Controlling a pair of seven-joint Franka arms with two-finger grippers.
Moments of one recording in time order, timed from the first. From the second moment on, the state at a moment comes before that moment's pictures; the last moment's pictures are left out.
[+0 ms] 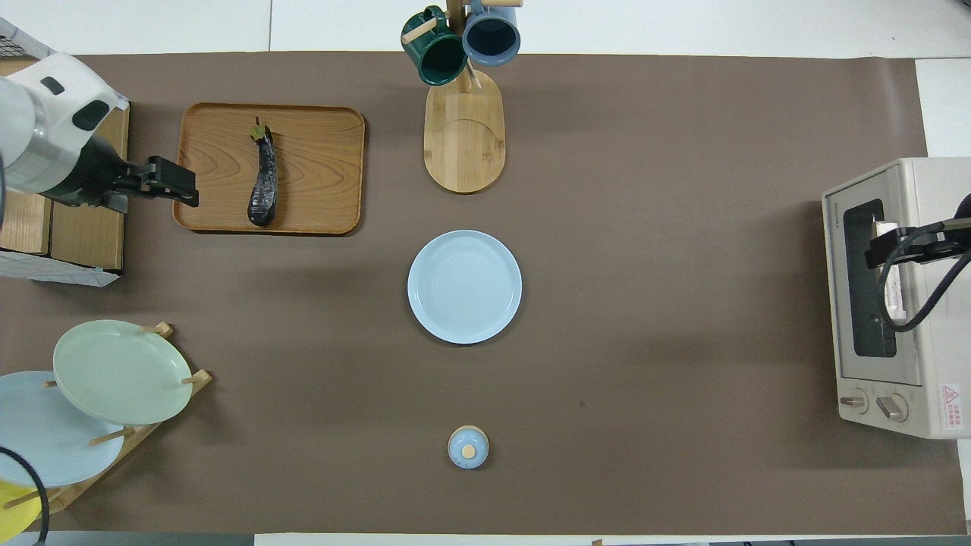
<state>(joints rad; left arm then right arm) 0.03 0.23 -0.13 -1.58 -0.04 1.77 -0.07 -0.02 -0.06 -0.07 -1.79 -0.04 1.67 -0.15</state>
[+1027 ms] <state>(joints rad) -0.04 0.60 -0.14 -1.49 -0.02 2.02 0.02 -0.06 -0.04 -0.08 -1.97 -0.18 1.87 -0.03</state>
